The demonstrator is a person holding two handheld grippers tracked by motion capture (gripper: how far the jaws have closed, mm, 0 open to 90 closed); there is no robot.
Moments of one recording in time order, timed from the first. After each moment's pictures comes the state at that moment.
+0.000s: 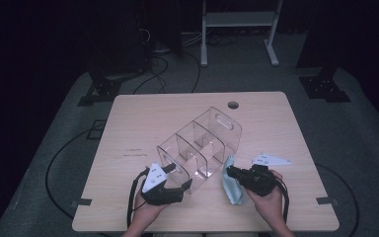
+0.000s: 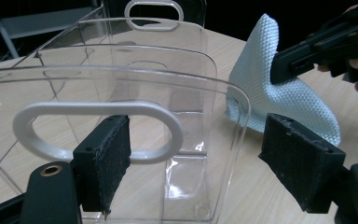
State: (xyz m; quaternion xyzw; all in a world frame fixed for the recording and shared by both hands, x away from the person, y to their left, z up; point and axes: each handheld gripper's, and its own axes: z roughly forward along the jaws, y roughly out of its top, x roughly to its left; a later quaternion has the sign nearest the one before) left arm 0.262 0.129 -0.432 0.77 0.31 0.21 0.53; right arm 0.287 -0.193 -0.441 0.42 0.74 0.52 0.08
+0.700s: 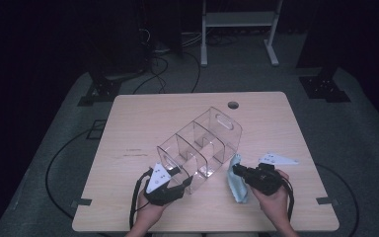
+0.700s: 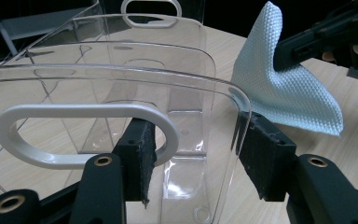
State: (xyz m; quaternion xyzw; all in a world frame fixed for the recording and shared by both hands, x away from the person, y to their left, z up) left arm 0.262 0.126 -0.436 0.77 0.30 0.21 0.52; right arm 0.288 -0.208 -0.441 0.44 0.73 0.52 0.09
